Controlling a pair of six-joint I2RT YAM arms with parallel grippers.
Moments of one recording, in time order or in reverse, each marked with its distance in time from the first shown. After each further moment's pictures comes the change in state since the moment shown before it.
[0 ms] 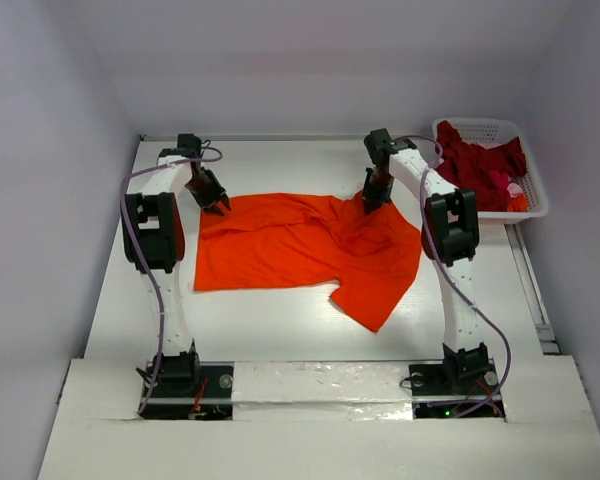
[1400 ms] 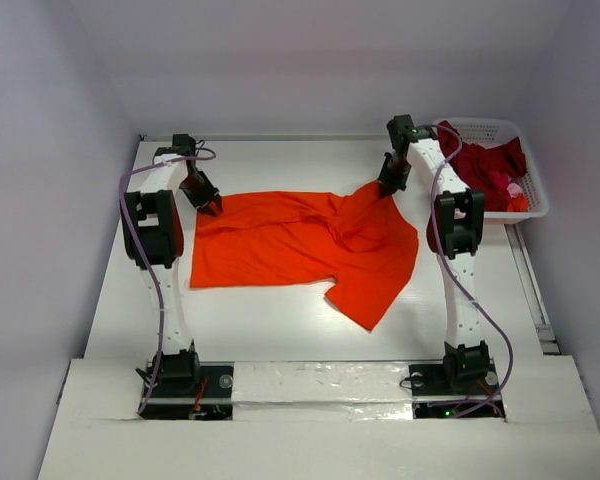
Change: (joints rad) left arm 0.032 0.080 0.077 -0.051 -0.063 0.006; right arm -0.117 0.119 0.258 -0.091 -0.042 -0.019
